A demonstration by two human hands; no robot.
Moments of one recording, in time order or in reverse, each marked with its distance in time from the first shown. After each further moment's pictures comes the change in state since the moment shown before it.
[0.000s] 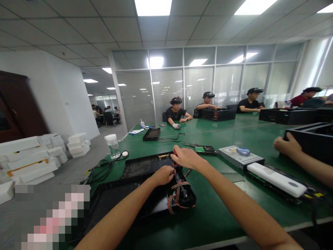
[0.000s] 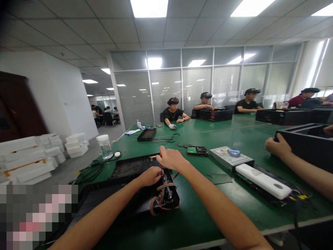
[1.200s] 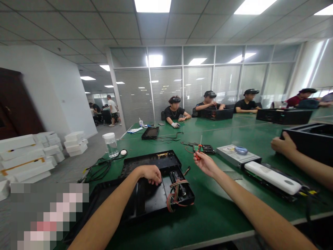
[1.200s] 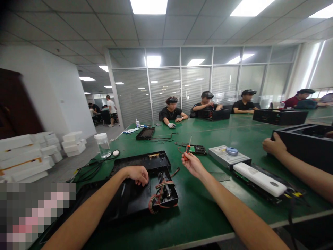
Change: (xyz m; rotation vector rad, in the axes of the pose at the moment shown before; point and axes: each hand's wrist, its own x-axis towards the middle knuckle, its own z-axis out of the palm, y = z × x) left_hand -0.025 -0.047 -0.042 -0.660 -0.639 -0.384; right_hand -0.020 0.103 0.115 2.011 0.203 0.351
